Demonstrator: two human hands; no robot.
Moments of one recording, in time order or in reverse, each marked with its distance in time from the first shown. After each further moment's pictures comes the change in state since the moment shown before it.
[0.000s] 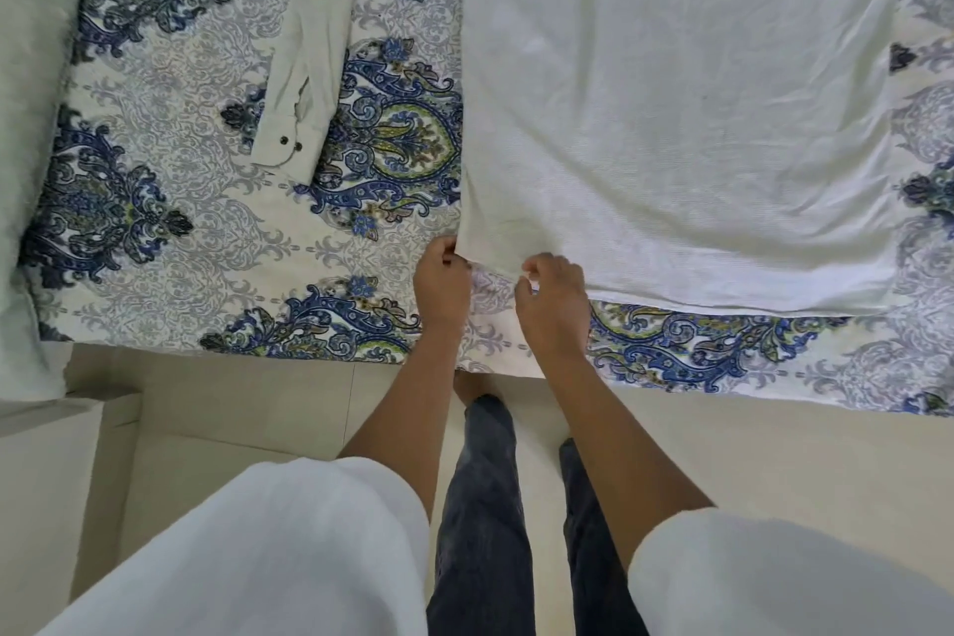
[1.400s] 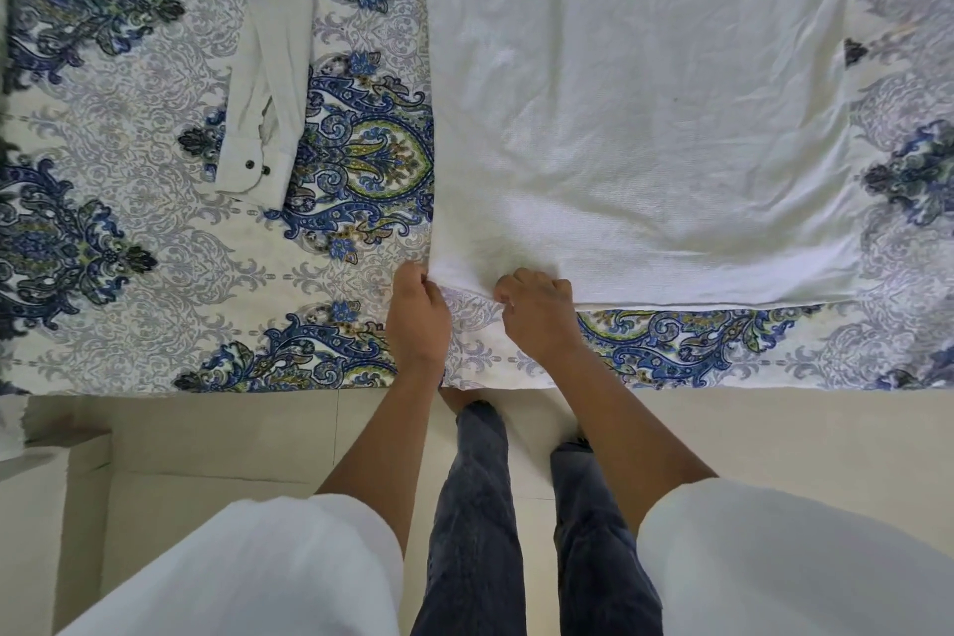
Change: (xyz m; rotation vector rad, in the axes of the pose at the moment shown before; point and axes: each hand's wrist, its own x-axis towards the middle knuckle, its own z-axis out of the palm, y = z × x) left_hand -0.007 -0.007 -0.023 0.492 0.035 0.191; right_hand 0.020 0.009 0.004 -0.376 -0.251 -0.219
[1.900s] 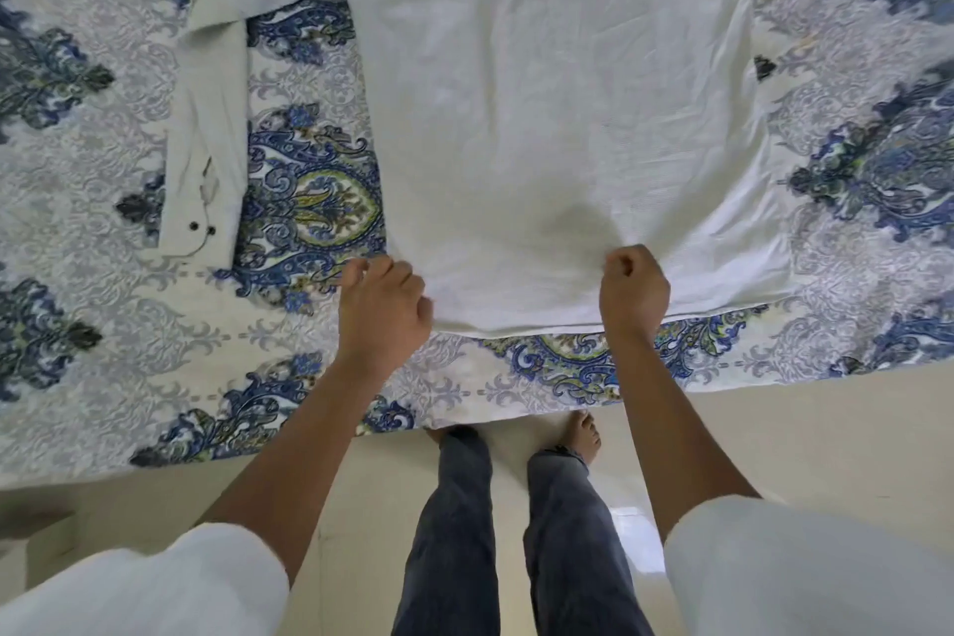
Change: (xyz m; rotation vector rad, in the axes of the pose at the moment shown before) left_hand 0.044 0.032 -0.025 0.662 -0.001 0.946; right_hand -0.001 0.087 -0.062 0.576 0.681 0.698
